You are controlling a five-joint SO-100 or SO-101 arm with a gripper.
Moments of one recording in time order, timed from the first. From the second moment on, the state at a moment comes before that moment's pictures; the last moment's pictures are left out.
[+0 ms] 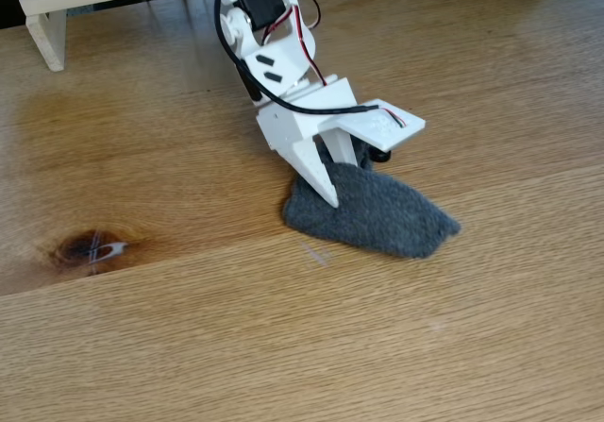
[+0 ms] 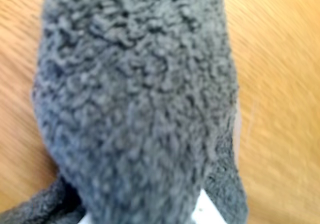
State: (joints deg) arm -18.8 37.4 78.7 14.0 -8.6
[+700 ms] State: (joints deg) arm -6.2 38.9 60.5 57.6 -6.2
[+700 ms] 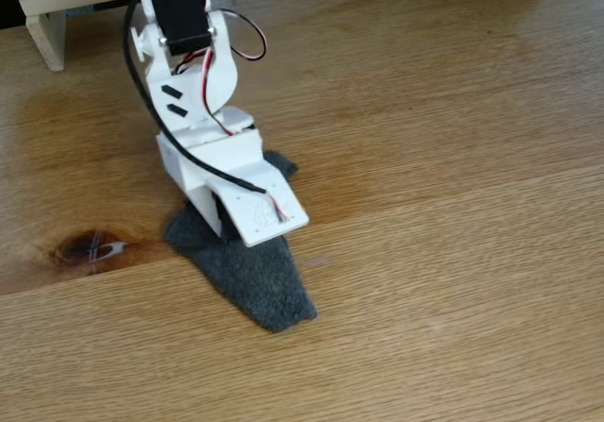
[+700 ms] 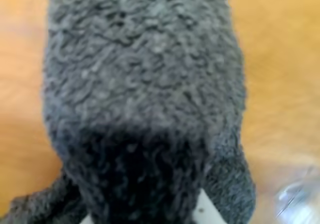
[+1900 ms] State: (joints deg) arm -2.1 19.6 56.7 12.7 -28.6
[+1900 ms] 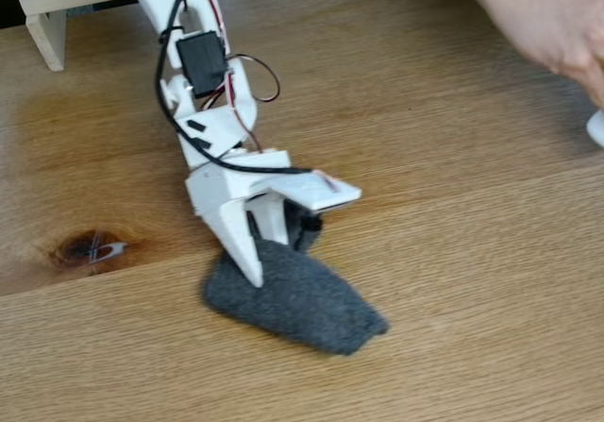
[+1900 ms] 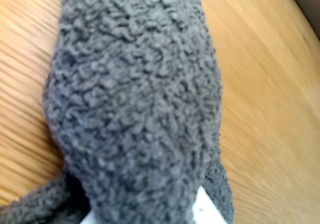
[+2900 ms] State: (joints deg) arm 9.2 41.5 59.1 43.1 -16.3
